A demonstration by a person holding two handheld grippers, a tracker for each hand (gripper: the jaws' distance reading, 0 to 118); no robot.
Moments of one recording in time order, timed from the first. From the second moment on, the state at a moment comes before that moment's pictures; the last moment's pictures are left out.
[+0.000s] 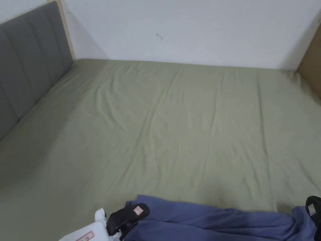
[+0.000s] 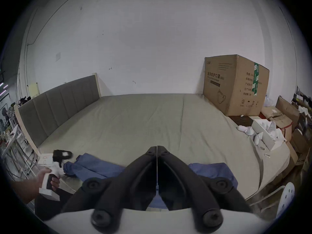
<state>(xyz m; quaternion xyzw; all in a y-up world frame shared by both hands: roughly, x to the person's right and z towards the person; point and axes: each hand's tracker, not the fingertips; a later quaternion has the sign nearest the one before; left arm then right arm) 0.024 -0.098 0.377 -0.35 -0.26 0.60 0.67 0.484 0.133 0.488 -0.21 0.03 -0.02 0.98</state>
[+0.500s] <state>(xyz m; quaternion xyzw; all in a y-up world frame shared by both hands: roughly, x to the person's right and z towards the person) -0.003 0.007 0.393 -0.32 -0.05 0.21 0.92 0.495 0.133 0.505 -0.20 0.04 -0.03 0.98</state>
